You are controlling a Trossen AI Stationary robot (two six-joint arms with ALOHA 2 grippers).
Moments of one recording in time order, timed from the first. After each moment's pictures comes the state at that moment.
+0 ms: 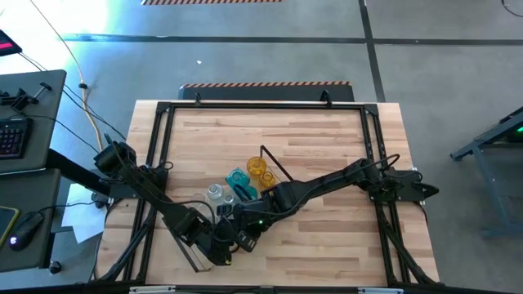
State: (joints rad) left arm -0.66 1.71 1.19 -0.50 -0.46 -0.57; right arm 0.35 2.23 2.25 -1.02 -0.12 0.91
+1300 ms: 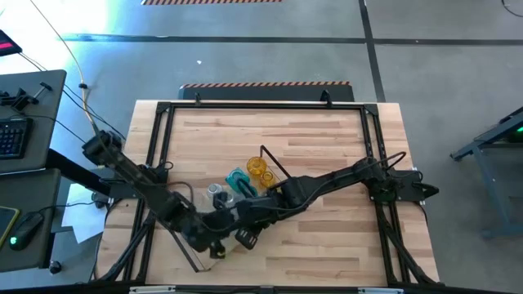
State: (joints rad) left arm -0.66 1.52 1.25 -0.51 -0.55 -0.43; right arm 0.36 2.20 2.34 -1.07 0.00 0.91
